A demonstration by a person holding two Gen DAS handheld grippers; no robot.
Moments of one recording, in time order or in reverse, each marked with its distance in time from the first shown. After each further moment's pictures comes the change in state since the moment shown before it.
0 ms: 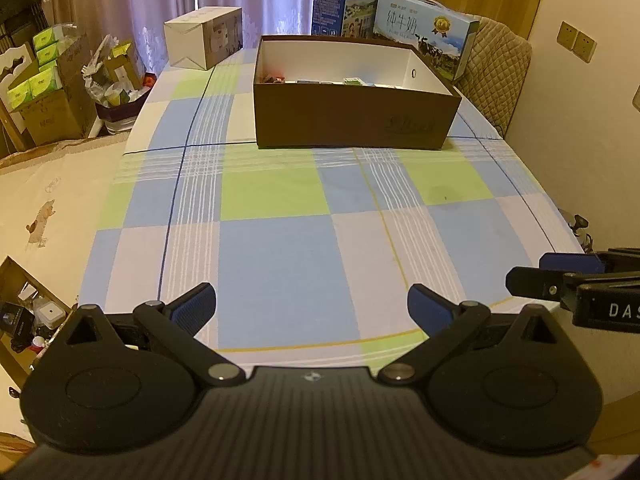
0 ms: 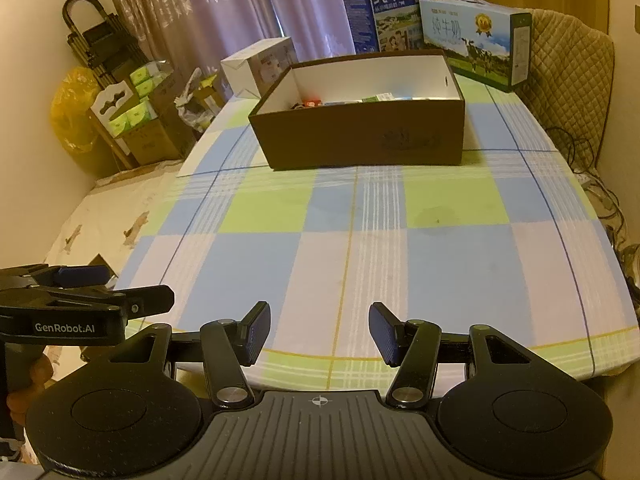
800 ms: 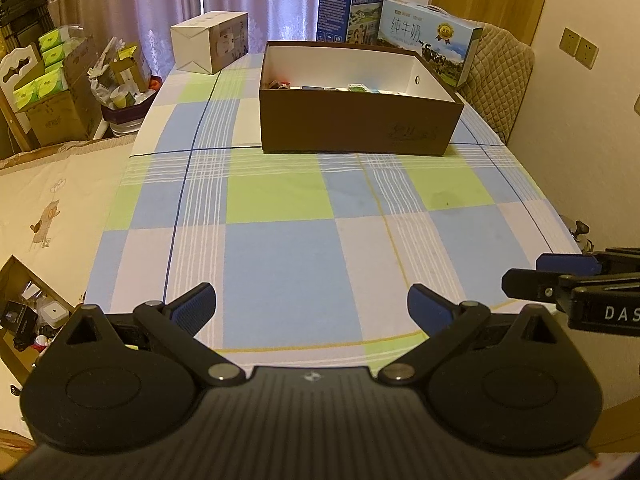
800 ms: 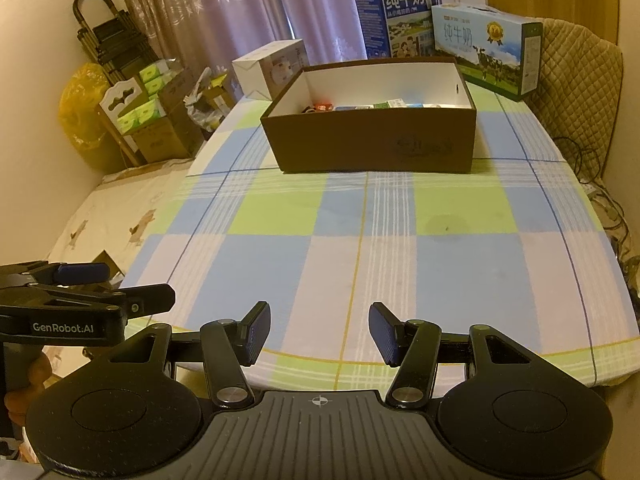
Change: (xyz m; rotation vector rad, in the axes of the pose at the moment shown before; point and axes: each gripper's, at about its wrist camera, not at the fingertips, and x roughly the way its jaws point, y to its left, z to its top) left arm -0.007 0.000 -0.001 -0.020 -0.014 0.013; right arm 0.000 0.008 0.001 -0.027 -0.006 0.011
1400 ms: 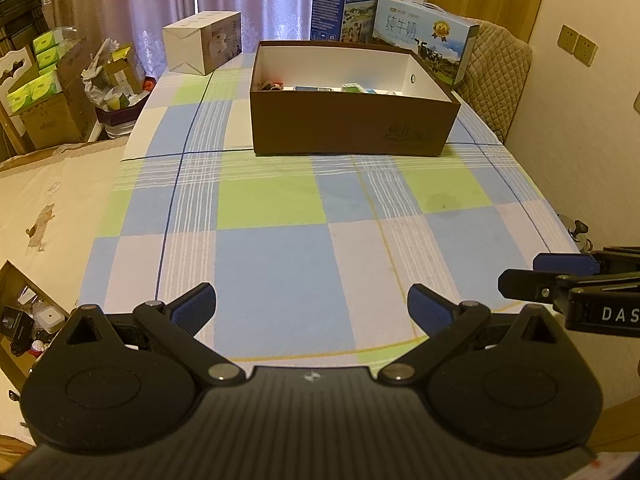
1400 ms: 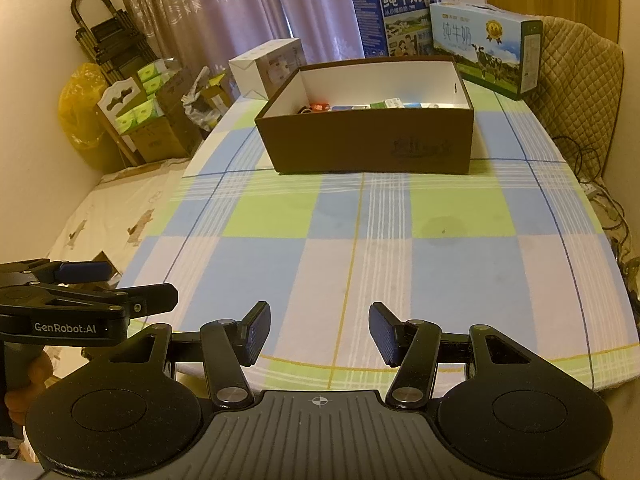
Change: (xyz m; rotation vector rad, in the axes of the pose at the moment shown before) left arm 0.009 -0.010 0.009 0.005 0.004 -0.003; right arm 0.003 -0.006 0.006 0.002 0.006 0.000
